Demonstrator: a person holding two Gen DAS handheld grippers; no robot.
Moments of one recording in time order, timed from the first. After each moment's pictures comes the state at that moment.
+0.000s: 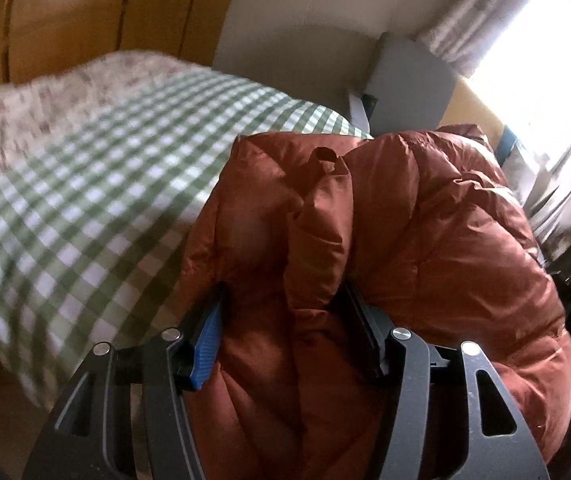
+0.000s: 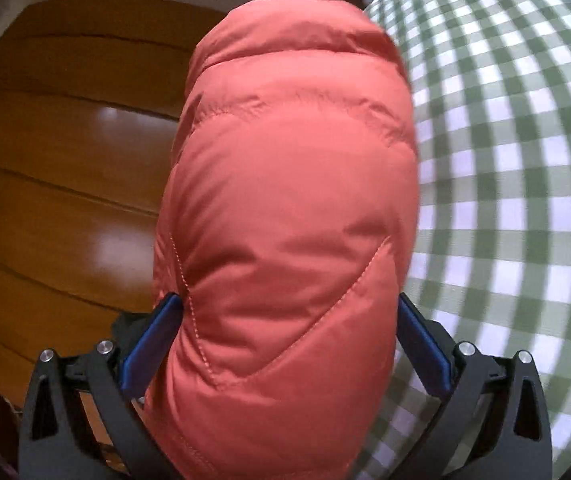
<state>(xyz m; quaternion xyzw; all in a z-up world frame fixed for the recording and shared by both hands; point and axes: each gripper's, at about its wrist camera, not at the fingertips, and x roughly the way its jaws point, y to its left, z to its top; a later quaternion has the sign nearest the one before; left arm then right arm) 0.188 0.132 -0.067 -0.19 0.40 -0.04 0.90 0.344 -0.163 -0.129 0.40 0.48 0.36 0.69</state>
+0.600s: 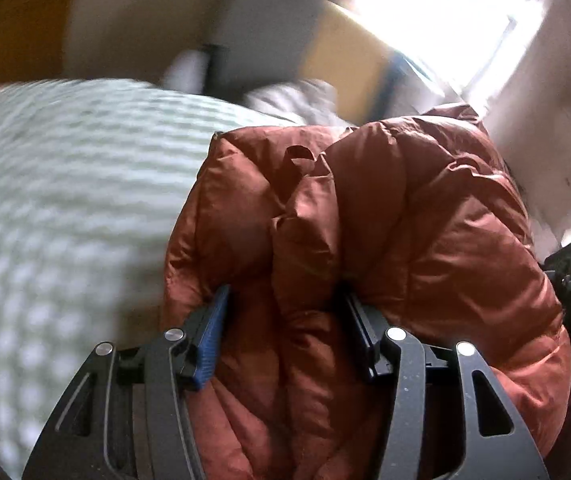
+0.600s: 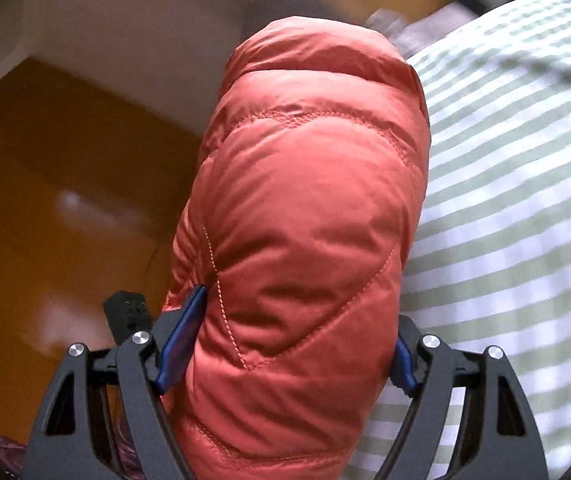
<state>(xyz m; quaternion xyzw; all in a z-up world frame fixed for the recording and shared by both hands) 0.272 -0.110 -0.053 -0.10 0.43 -0.26 0.86 0.237 -0.427 -0.074 0.41 0.37 0.17 0.82</state>
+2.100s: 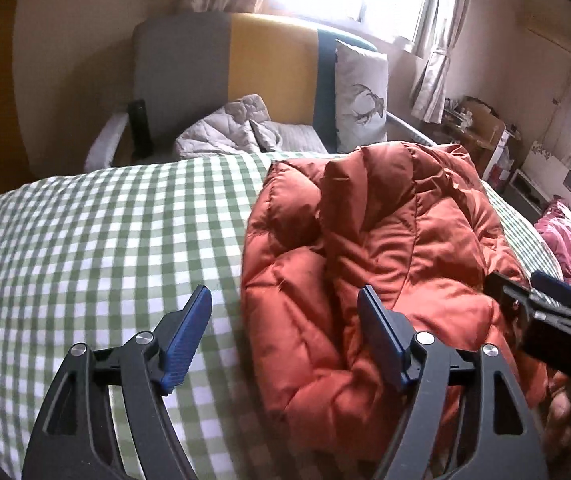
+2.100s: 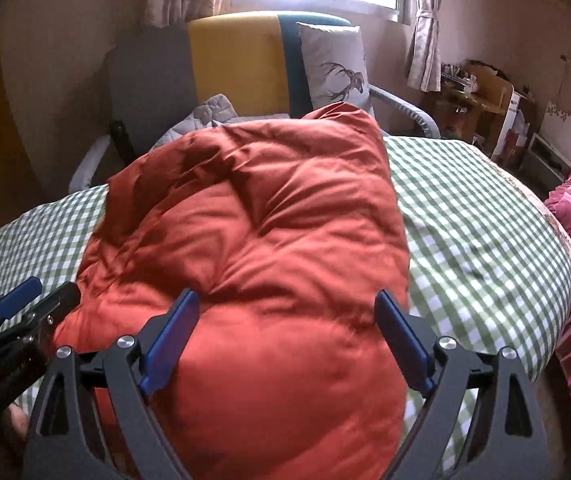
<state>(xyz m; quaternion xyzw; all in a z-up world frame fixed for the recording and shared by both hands) 0.221 -0.249 -0.009 0.02 0.36 -0.26 0.89 0.203 -0.377 -0.028 0.11 0.38 -0.22 0.89</state>
